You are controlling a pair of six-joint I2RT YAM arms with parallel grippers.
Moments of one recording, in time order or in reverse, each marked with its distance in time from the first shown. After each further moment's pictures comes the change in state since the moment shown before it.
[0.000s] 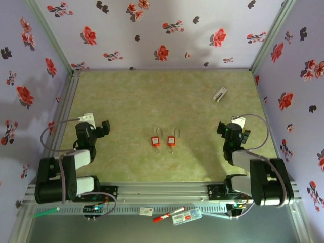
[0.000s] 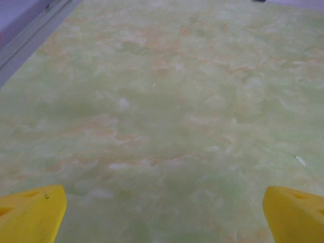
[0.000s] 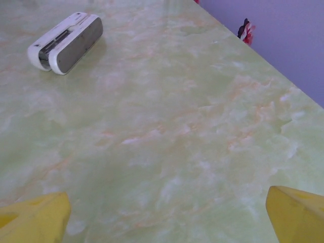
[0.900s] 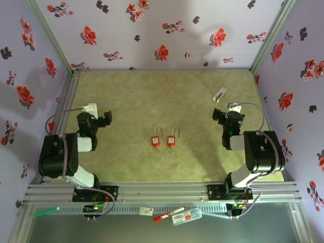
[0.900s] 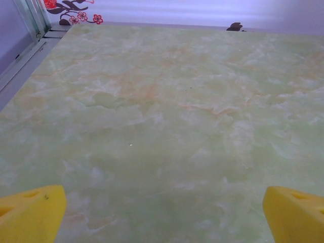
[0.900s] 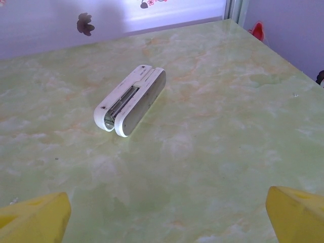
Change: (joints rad) left arm -0.005 0.248 0.168 0.137 0.057 0.071; right arm -0.043 0.285 0.209 0.188 -0.205 -0.027
